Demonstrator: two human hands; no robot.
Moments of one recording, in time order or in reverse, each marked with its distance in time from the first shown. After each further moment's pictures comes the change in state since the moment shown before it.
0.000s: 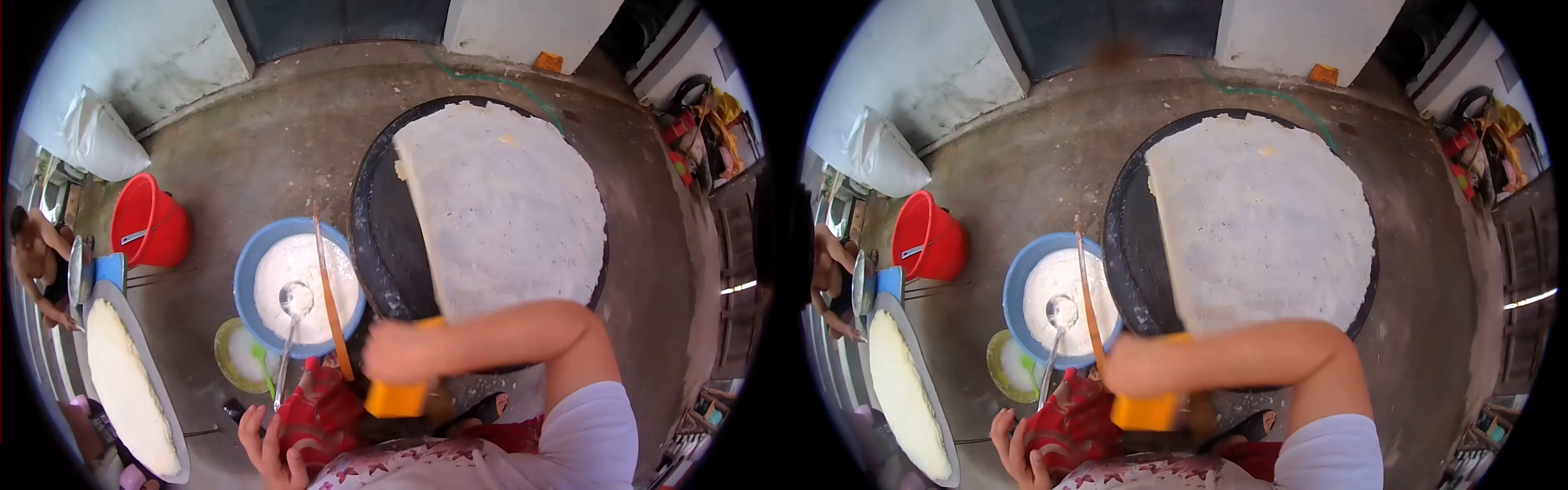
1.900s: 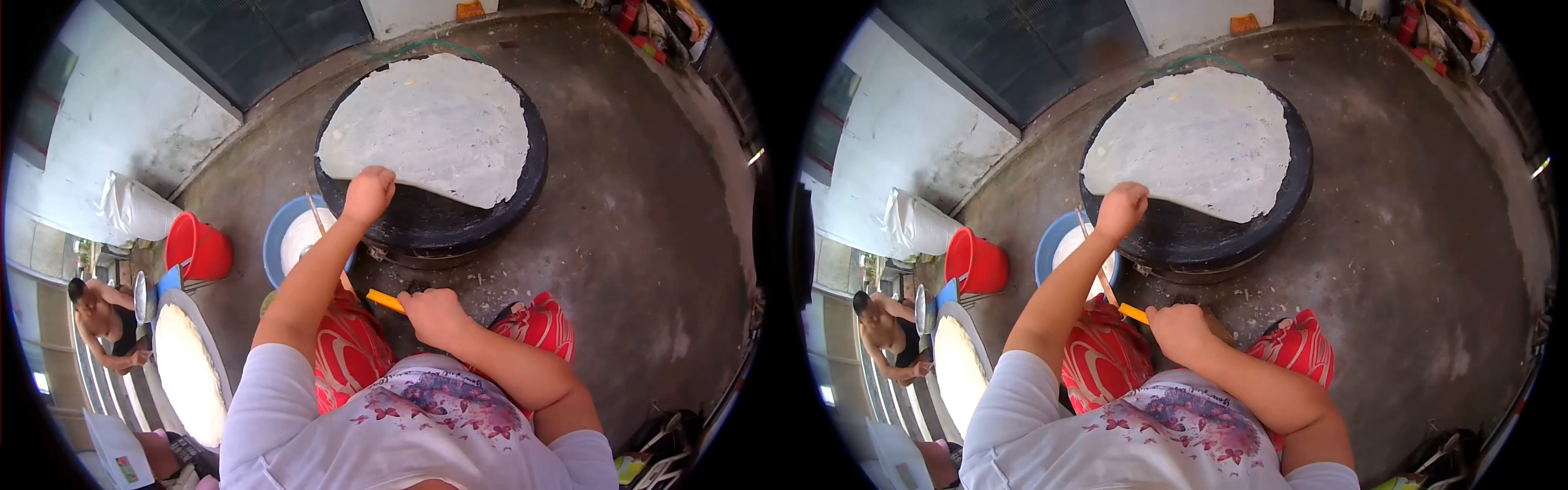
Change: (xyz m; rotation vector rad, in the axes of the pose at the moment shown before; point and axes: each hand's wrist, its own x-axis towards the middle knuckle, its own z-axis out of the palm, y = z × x) left_hand 0.162 0.117 0.195 0.008 -0.061 0.877; right_hand -0.100 -0.210 0.074 0.375 0.647 0.993
